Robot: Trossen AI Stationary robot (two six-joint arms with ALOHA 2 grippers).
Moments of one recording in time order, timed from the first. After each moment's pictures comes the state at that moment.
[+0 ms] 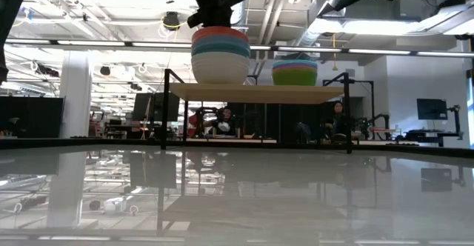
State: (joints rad) left arm 0.39 1.76 1.87 -0.90 -0.30 -0.13; right arm 0.05 1.15 1.34 -0.99 0.48 0.89
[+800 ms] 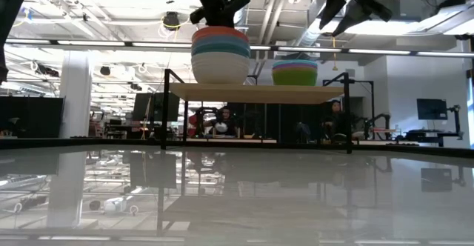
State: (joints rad) left arm 0.39 1.77 1.86 -0.79 -0.41 -0.07; right arm -0.10 1.15 1.20 -0.86 0.61 0.88
